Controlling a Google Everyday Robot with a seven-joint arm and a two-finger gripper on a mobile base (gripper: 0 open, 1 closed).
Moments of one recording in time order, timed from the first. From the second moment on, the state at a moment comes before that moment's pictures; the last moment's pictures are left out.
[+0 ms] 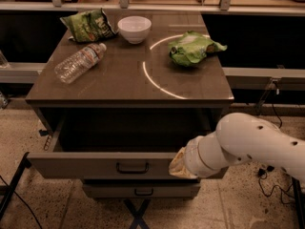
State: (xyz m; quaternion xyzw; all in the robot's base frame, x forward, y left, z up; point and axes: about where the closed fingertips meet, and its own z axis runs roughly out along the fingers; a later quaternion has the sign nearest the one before) arm 0.422 -0.076 0.669 -0.65 0.71 0.11 0.24
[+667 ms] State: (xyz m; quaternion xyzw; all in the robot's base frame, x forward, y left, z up) arm 0.484 -0.082 0.675 -0.62 0.72 0.09 0.29
